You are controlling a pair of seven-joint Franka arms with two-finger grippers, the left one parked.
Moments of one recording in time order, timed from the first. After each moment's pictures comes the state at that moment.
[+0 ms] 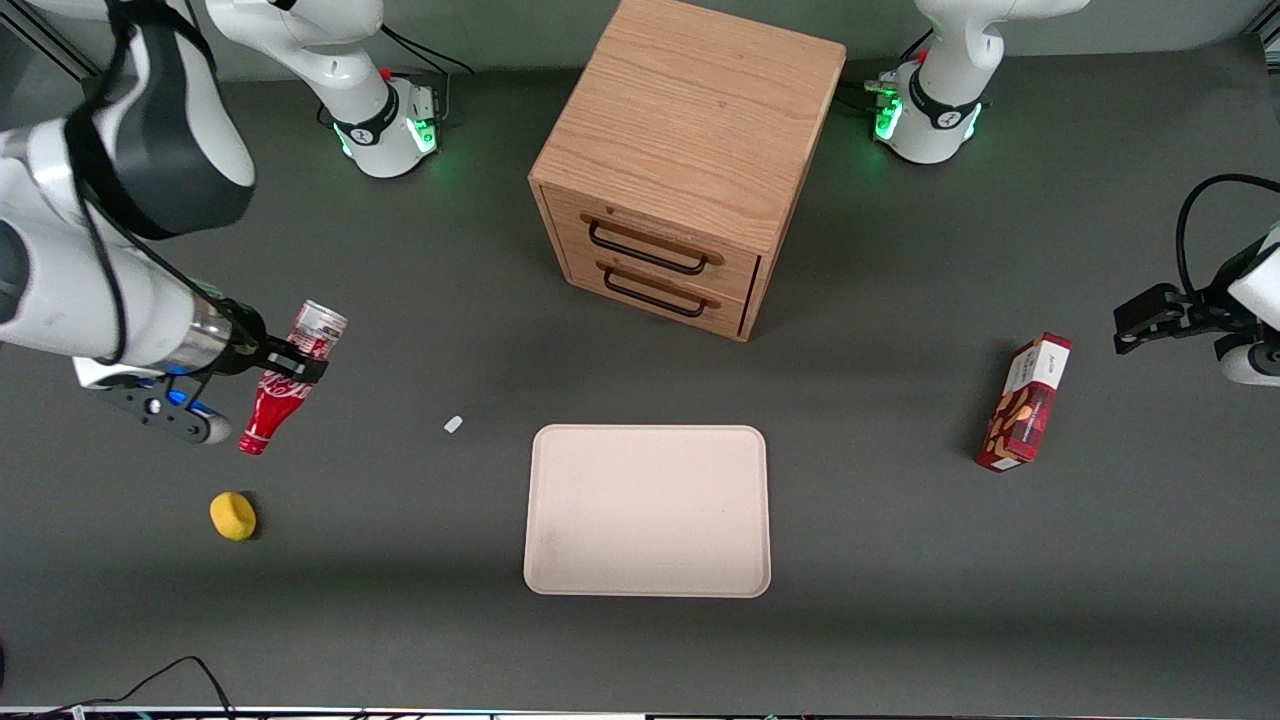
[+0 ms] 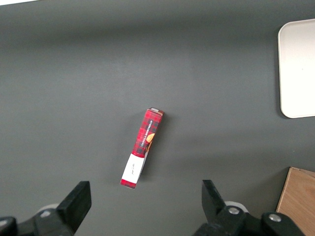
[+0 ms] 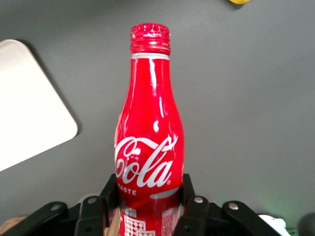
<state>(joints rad) 0.00 0.29 0.21 -1.41 -0.01 1.52 0.67</state>
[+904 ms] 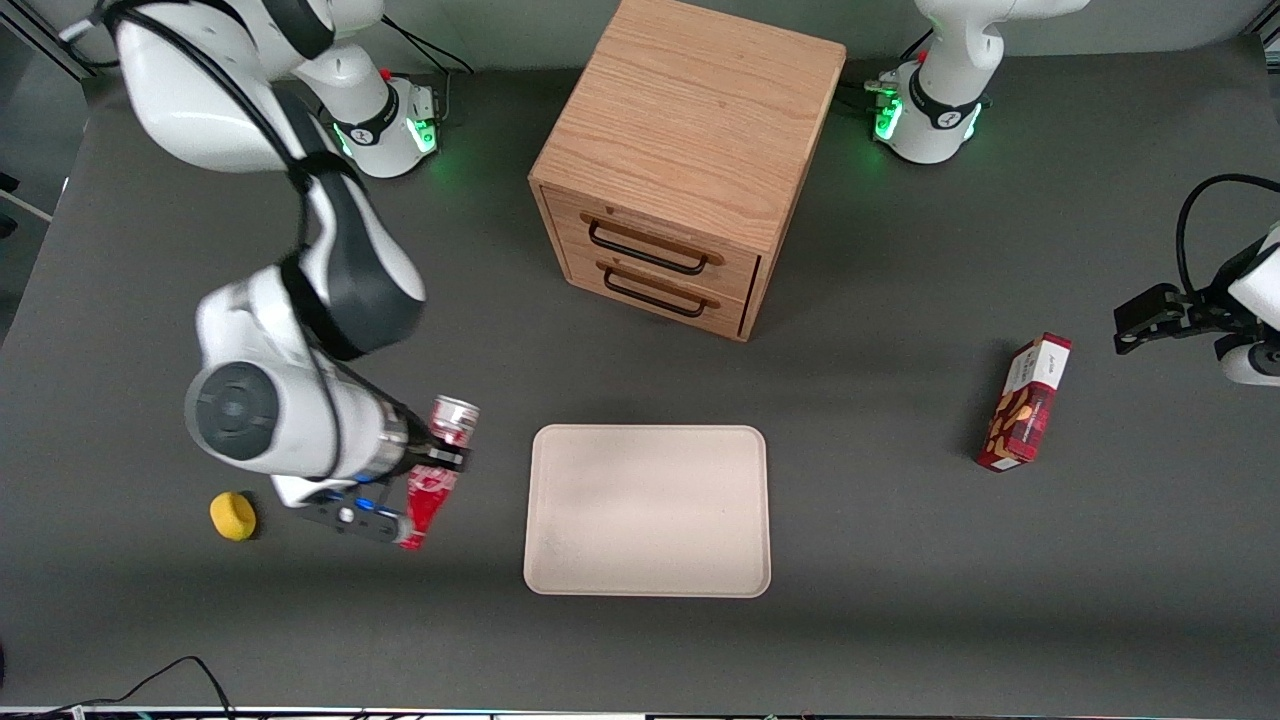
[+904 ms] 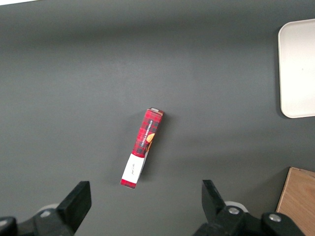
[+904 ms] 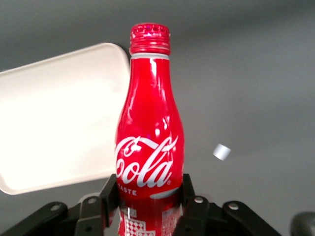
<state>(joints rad) 0.28 0.78 0.14 -1.00 0.00 1.73 0.63</state>
